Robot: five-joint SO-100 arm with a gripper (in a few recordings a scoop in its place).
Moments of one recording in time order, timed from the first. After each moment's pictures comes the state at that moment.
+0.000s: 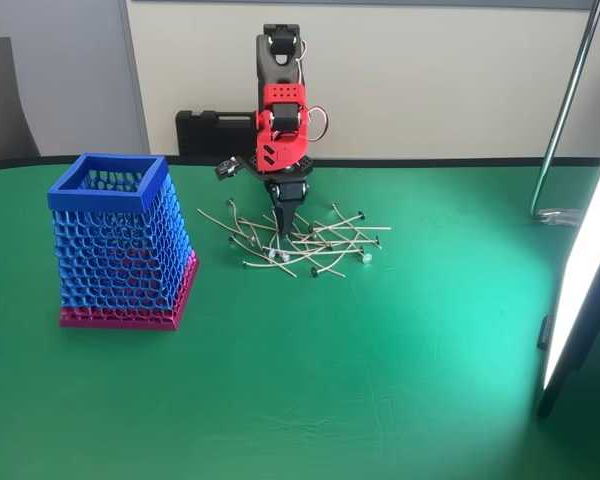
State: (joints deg) arm -2.5 92.6 114.8 57.2 -12.0
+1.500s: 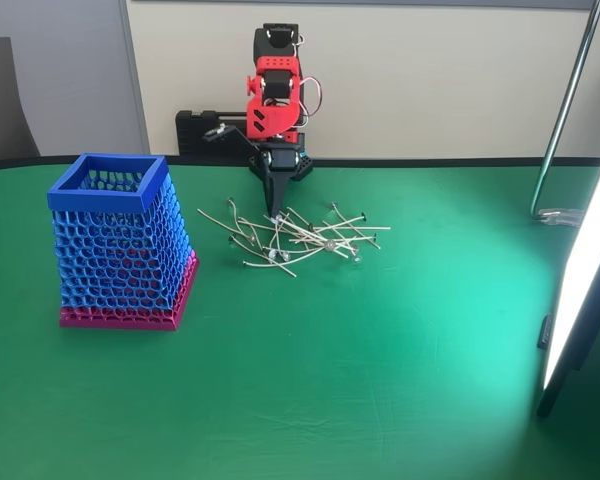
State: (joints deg) arm 1.6 104.8 108.6 58.4 -18.4
